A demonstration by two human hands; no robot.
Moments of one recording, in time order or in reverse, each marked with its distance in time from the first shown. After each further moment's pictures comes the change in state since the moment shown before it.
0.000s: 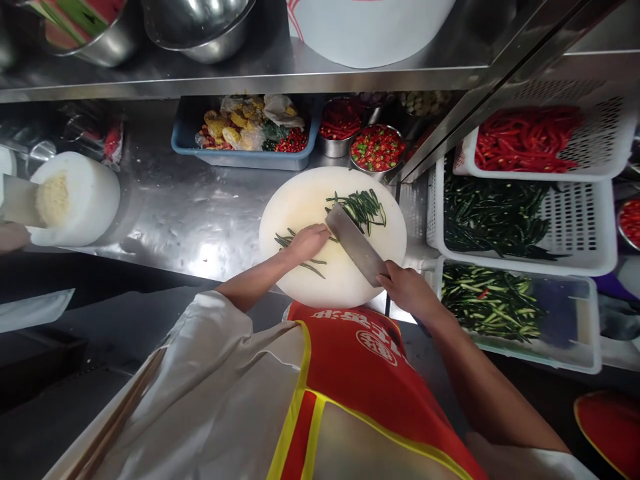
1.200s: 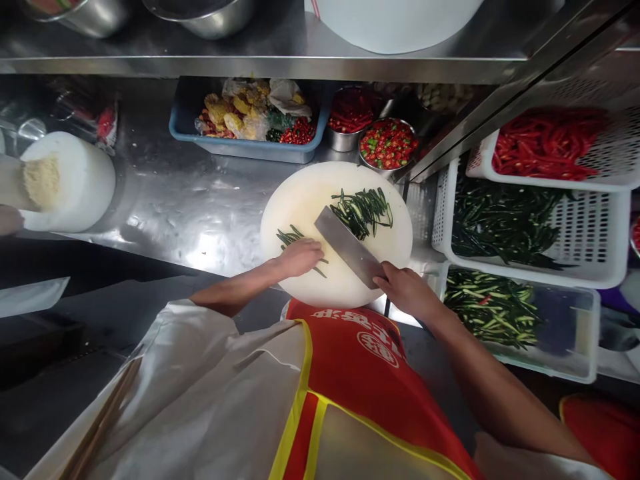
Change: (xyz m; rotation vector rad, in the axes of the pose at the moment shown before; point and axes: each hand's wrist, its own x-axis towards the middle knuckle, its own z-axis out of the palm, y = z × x) left_hand -0.042 0.010 -0.023 -0.037 -0.239 0.077; right_hand 0.012 -0.001 -0.005 -0.006 -0.025 -0.126
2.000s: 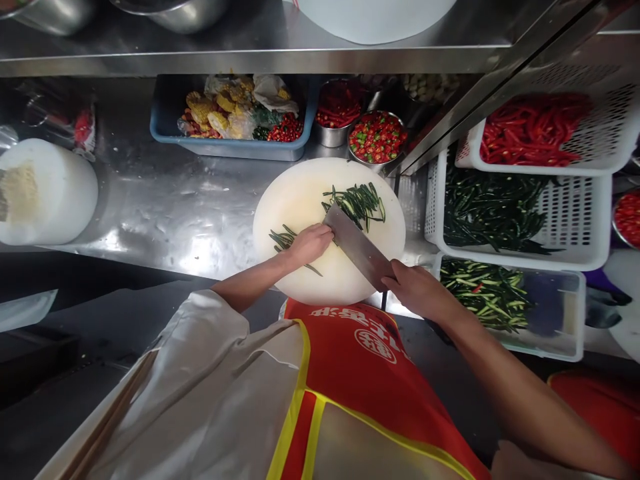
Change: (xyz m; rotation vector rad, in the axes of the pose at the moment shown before) left_hand 0.051 -0.003 0.019 0.050 0.323 0.022; right_hand -0.019 0.010 -0.013 0.038 -0.119 0.070
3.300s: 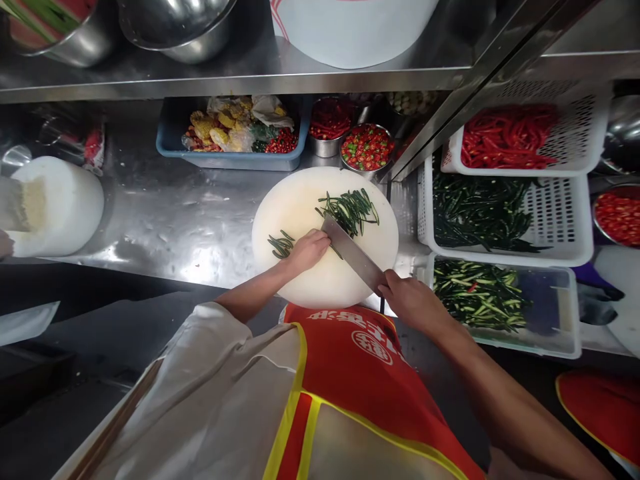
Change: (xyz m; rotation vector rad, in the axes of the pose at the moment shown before) left_hand -0.008 0.006 0.008 -0.124 0.097 -0.060; right_hand -0.021 -0.009 0.018 -0.120 0.108 0.023
